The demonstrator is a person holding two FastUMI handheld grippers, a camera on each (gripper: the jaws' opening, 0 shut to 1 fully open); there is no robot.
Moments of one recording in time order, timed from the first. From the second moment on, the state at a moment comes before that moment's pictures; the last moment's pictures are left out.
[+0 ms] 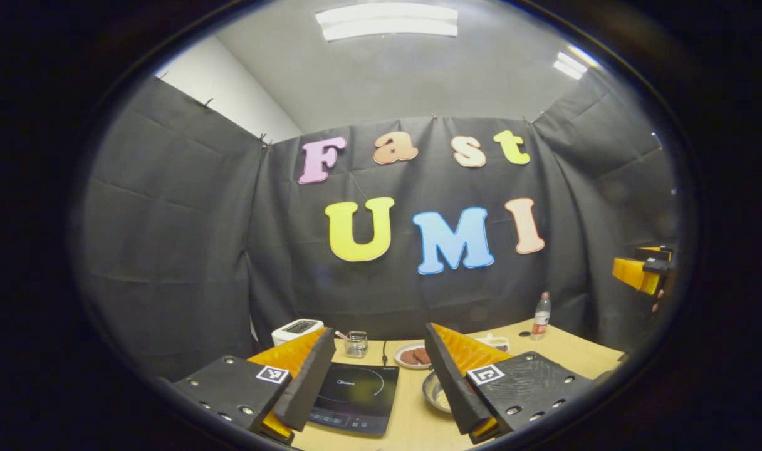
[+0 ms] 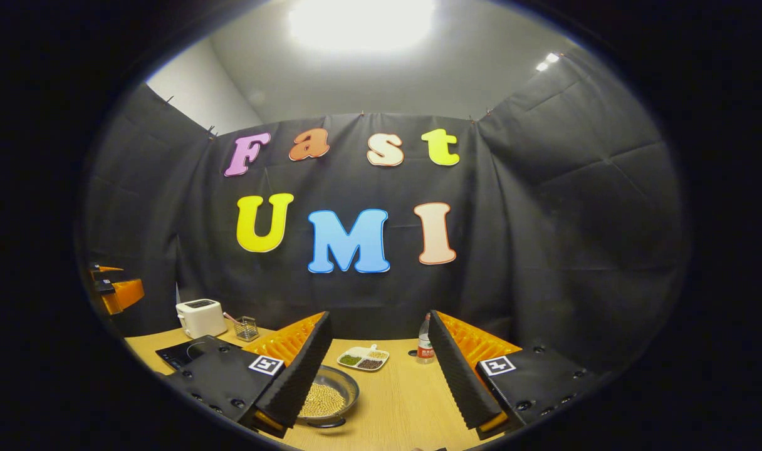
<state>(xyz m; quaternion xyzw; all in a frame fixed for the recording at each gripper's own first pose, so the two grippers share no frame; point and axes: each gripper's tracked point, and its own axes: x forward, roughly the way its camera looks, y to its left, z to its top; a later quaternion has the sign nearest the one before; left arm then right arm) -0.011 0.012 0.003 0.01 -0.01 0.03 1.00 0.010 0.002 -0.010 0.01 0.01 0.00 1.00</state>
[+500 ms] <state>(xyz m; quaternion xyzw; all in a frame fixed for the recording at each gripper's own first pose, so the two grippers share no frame) -0.010 0.017 -0.010 0.01 0.01 0.02 1.00 0.008 0.004 -0.005 0.01 0.00 0.00 1.00</state>
